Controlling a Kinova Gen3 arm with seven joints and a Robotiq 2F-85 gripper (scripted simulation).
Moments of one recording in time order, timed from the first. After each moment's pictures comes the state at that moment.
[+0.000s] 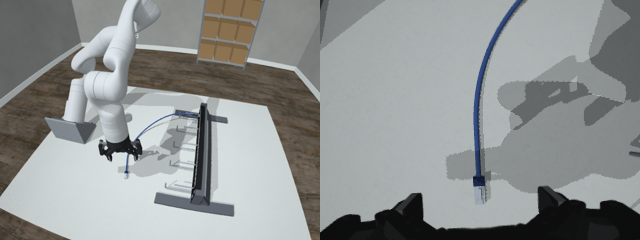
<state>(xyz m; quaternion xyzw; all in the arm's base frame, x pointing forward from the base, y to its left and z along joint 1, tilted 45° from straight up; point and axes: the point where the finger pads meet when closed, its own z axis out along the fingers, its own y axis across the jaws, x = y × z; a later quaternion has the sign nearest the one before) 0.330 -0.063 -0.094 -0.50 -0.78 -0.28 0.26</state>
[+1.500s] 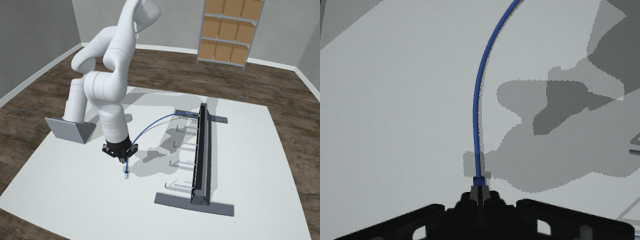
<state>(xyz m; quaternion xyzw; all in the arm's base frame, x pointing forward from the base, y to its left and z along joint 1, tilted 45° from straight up) 0.330 -0.063 -0.095 -0.50 -0.77 -0.28 0.26</state>
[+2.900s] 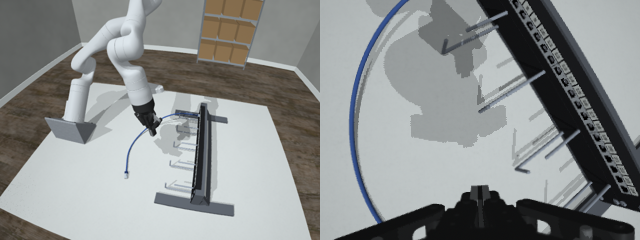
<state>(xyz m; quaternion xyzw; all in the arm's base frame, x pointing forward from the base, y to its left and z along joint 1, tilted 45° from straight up) 0.410 -0.014 0.023 -0.79 -0.49 -0.26 0.26</state>
